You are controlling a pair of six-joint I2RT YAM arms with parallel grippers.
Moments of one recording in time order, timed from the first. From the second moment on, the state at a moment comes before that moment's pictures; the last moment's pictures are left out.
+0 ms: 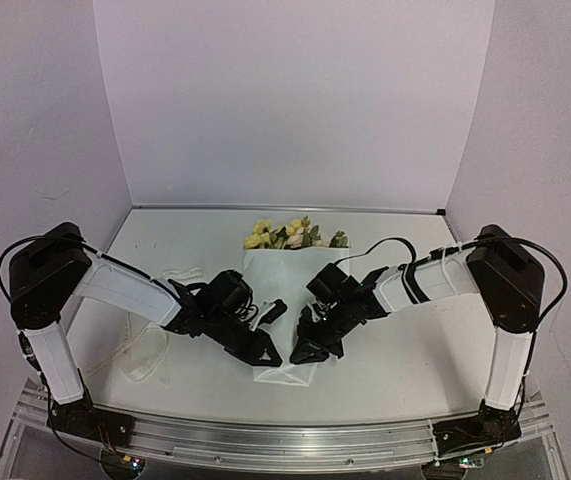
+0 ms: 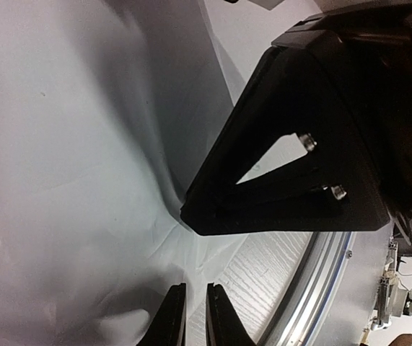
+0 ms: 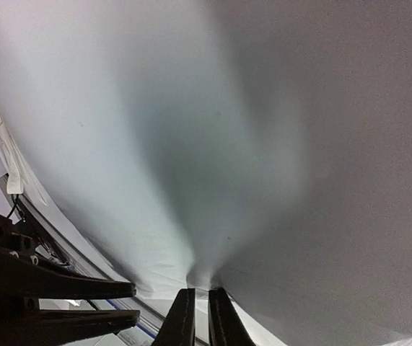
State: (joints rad) left arm -0.97 1.81 0.89 0.03 0.54 -0.47; right arm 0.91 1.95 1.12 -0.29 -0.50 1.04
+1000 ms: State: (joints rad) left arm -0.97 1.76 0.64 0.27 0.52 -0.64; right arm 0.84 1.96 0.98 -0.03 -0.62 1.18
